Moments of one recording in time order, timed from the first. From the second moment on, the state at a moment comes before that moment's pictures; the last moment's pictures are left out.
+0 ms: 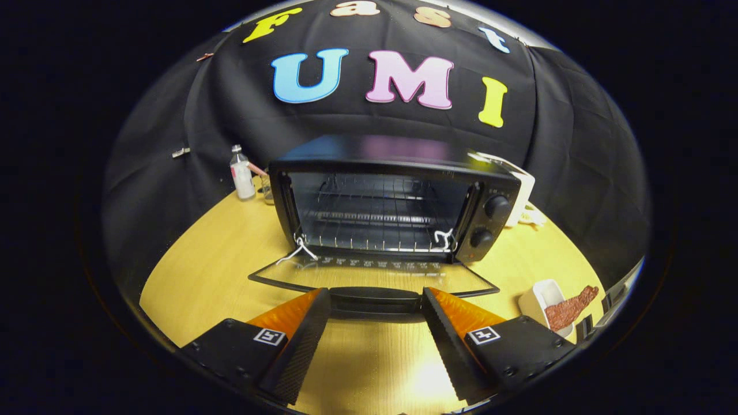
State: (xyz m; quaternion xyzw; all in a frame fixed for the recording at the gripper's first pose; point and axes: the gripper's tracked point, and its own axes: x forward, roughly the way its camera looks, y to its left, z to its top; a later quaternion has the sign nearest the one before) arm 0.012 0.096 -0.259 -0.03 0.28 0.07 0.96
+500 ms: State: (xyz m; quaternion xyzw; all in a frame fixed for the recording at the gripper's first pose) arm -0.006 0.106 -0.291 -0.07 0.31 0.09 0.94
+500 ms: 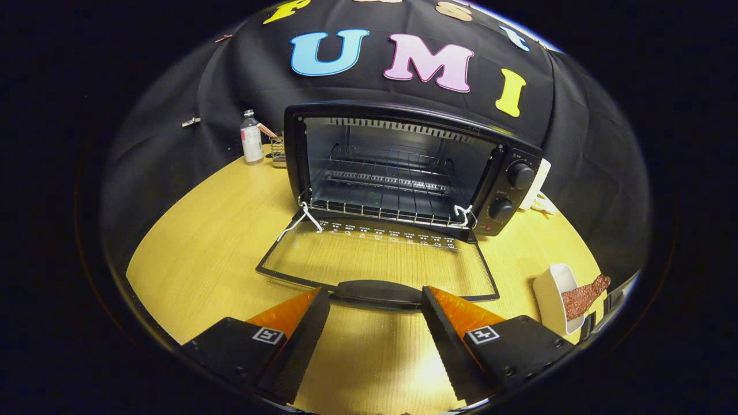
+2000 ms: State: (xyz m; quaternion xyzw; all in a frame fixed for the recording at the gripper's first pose) arm 0.033 -0.227 -0.202 0.02 0.35 0.14 0.93
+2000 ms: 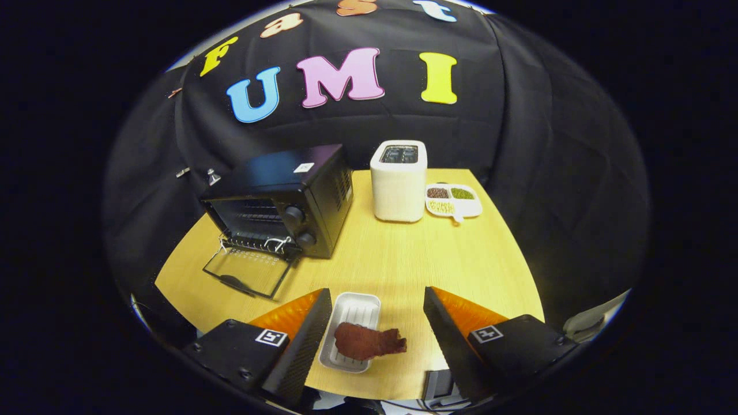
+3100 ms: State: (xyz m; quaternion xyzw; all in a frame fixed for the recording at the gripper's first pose) arm 0.000 -0.226 -0.295 0.27 0.51 0.15 0.80
